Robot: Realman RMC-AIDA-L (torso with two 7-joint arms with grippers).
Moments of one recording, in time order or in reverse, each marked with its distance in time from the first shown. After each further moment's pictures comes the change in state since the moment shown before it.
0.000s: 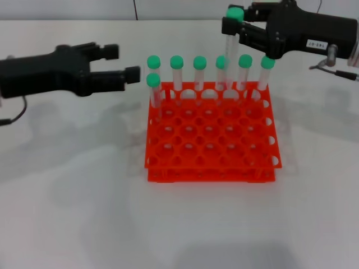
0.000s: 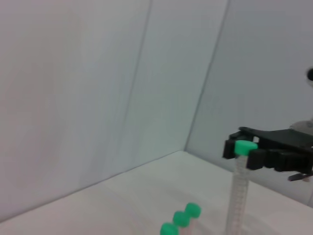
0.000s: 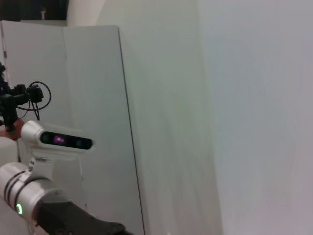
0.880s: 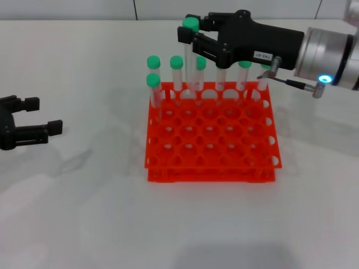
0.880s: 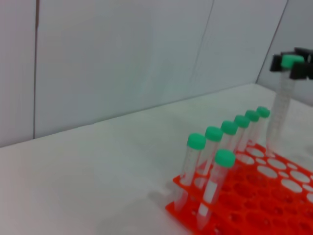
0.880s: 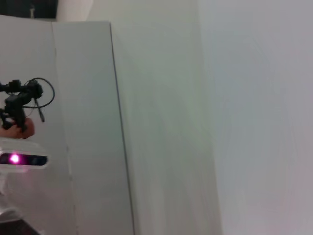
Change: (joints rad) left arm 0.162 0.072 -0.107 0.042 0.151 0.035 0.090; right arm -0.011 0.011 -0.442 0.008 0.387 0.302 -0.132
